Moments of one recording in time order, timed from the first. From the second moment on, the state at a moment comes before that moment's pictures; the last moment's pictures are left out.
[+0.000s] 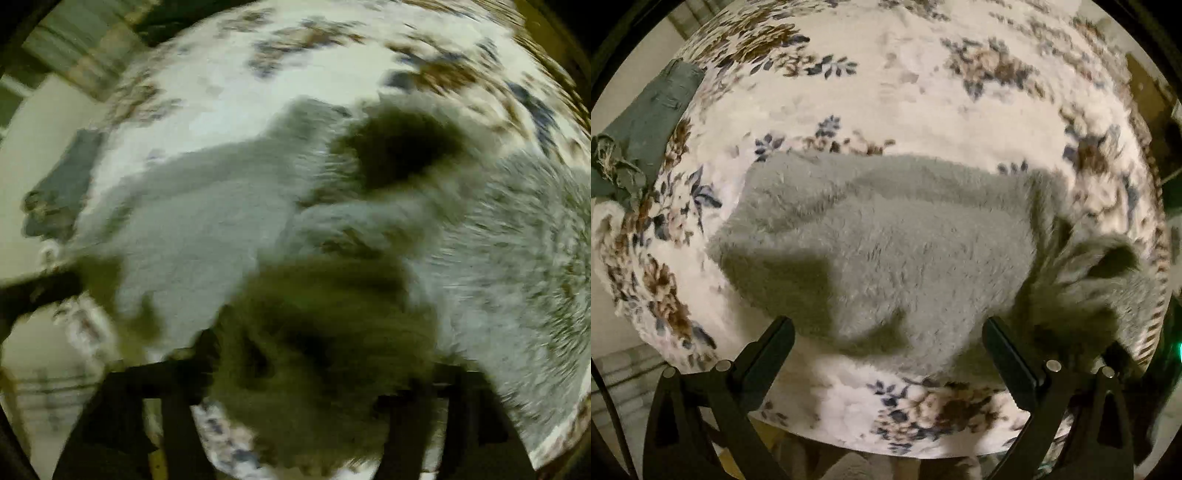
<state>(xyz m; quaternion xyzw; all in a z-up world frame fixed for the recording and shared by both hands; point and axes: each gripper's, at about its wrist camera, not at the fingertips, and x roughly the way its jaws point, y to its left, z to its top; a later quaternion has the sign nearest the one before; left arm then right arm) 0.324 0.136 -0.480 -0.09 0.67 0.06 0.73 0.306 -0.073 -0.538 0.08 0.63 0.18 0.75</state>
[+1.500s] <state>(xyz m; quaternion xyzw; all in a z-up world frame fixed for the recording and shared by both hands) 0.420 -0.146 -0.464 0.07 0.66 -0.29 0.69 0.282 -0.367 -0.560 0.42 0.64 -0.06 0.64</state>
